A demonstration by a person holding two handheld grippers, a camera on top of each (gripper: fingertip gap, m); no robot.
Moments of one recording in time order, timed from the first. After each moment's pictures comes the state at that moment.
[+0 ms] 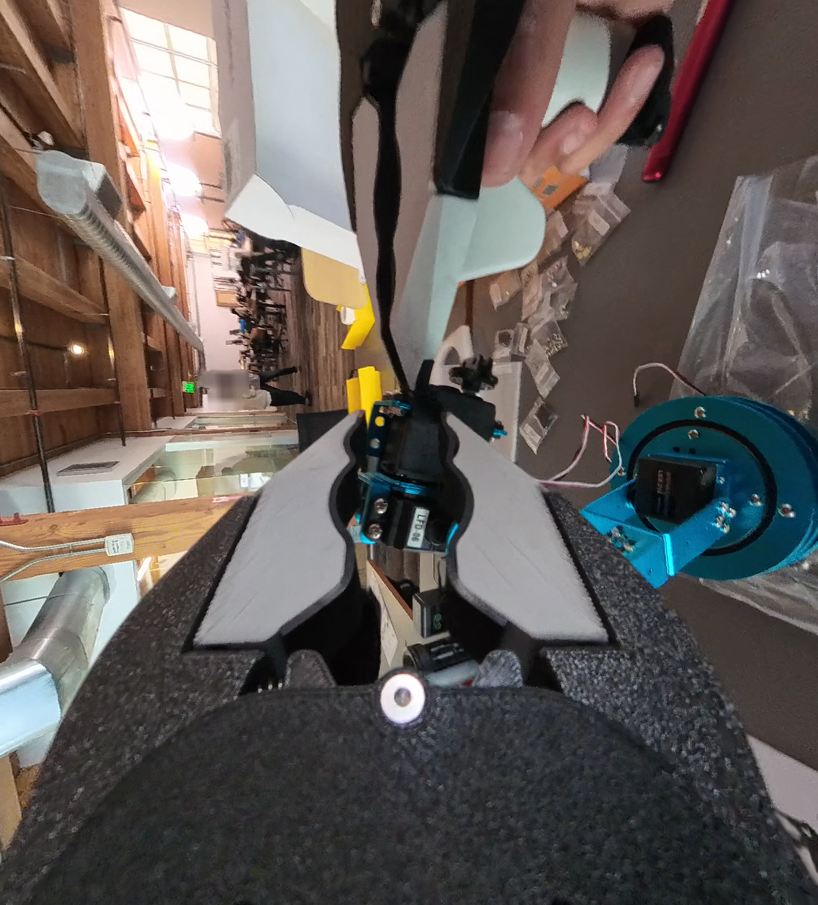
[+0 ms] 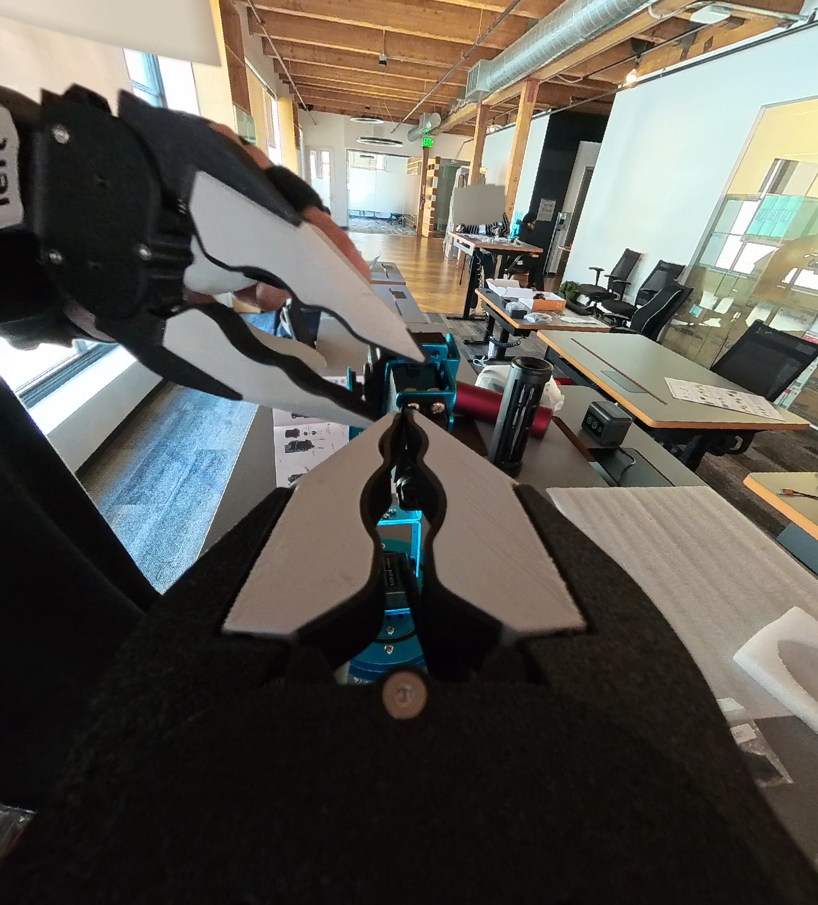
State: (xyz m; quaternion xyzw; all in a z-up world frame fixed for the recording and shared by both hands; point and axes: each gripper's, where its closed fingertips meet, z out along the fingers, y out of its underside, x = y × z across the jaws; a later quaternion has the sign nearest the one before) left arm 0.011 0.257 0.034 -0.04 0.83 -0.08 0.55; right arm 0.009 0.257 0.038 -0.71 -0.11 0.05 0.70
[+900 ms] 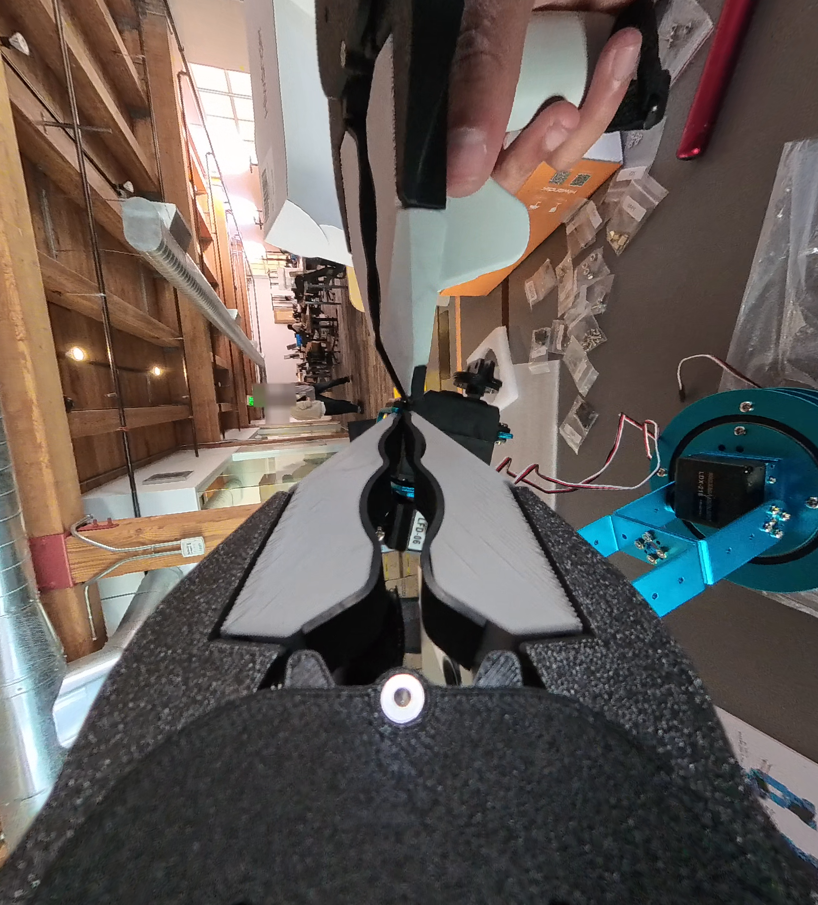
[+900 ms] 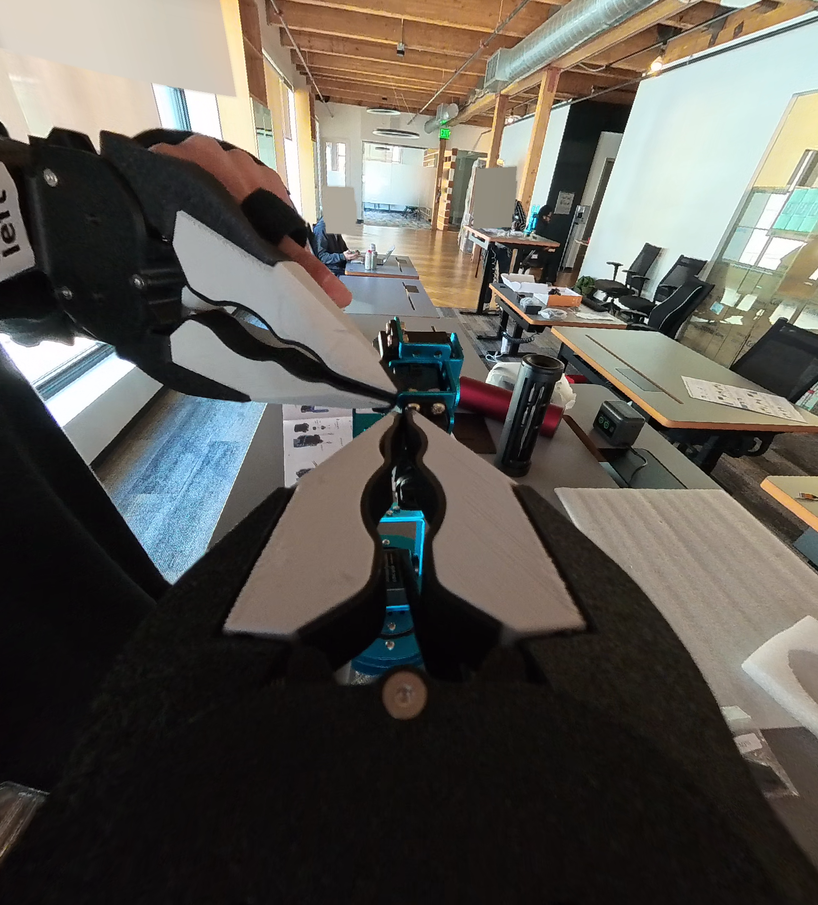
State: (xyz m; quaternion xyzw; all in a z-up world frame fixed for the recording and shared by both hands) left arm 0.008 0.254 0.035 0.00 0.80 -0.05 0.60; right arm 0.009 0.258 0.038 -0.71 -0.12 0.06 0.69
